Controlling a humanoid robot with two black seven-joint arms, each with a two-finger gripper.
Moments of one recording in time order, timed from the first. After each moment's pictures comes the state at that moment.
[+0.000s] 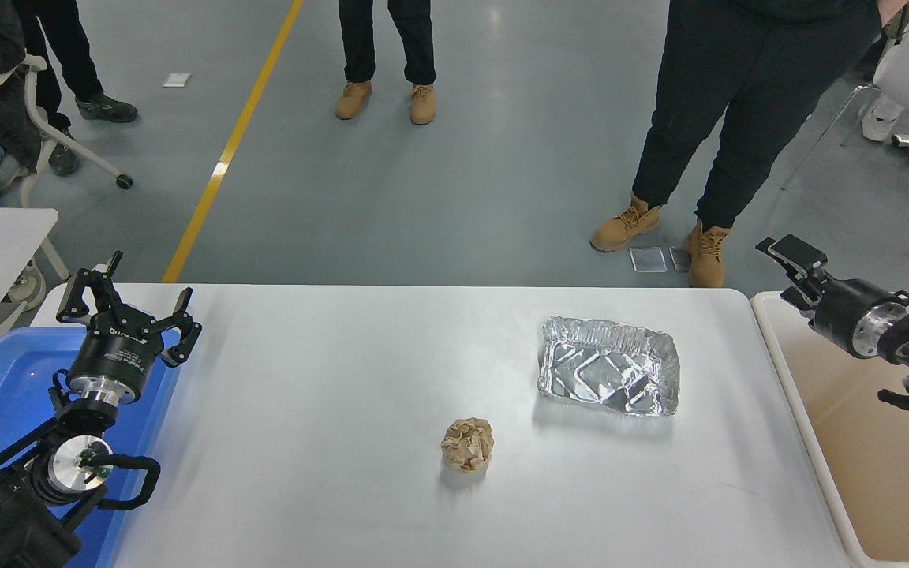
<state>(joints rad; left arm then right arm) -0.42 0.44 -0.90 -0.65 0.01 -0.49 -0.57 0.97 -0.67 -0.15 0.70 -0.56 -0.04 0.42</state>
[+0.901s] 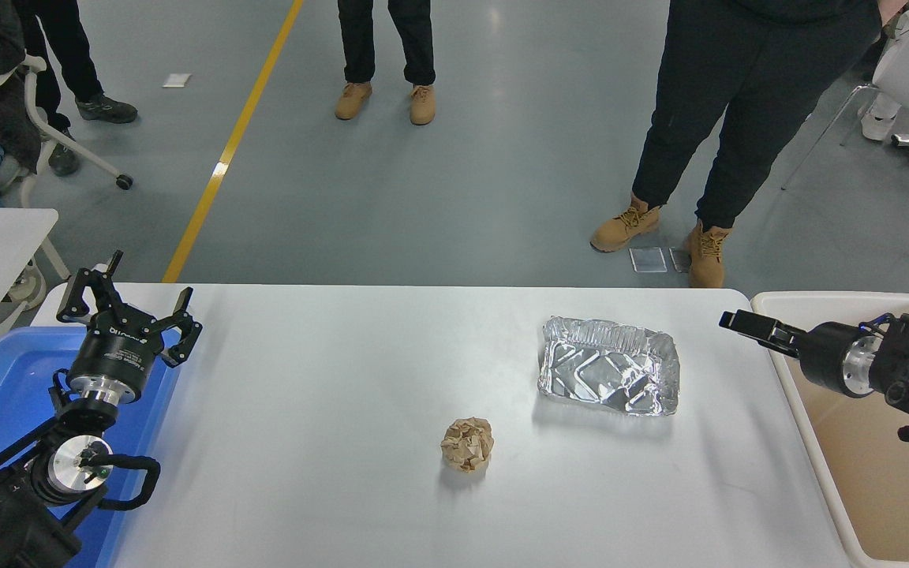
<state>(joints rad) -0.42 0.44 -0.90 -0.65 0.01 -0.49 -0.57 1.03 -0.66 -0.38 0.79 -0.79 -0.02 0.42</state>
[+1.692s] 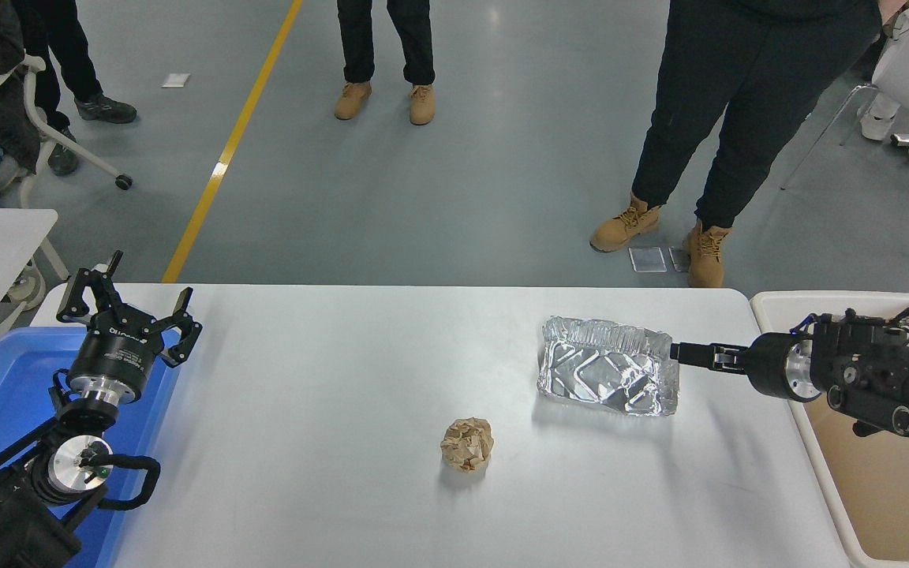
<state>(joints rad) -0.42 0.44 -0.90 -0.65 0.01 -0.49 -0.57 1.10 -0.47 -0.61 0.70 -0.79 -0.03 0.41</state>
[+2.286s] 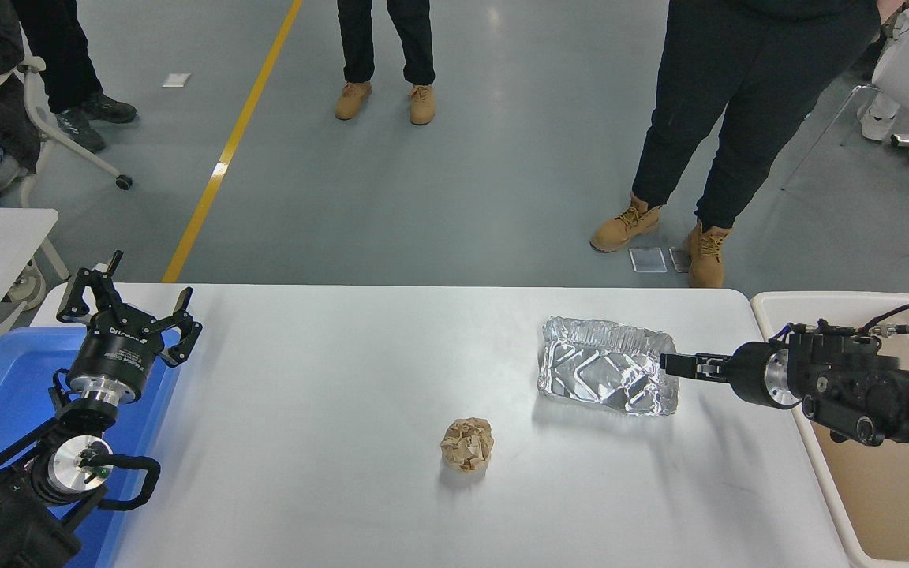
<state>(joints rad) -0.42 0.44 -0.90 -0.65 0.01 -0.49 -0.57 1.02 -0.37 -0.62 0.54 -0.78 -0.03 0.41</state>
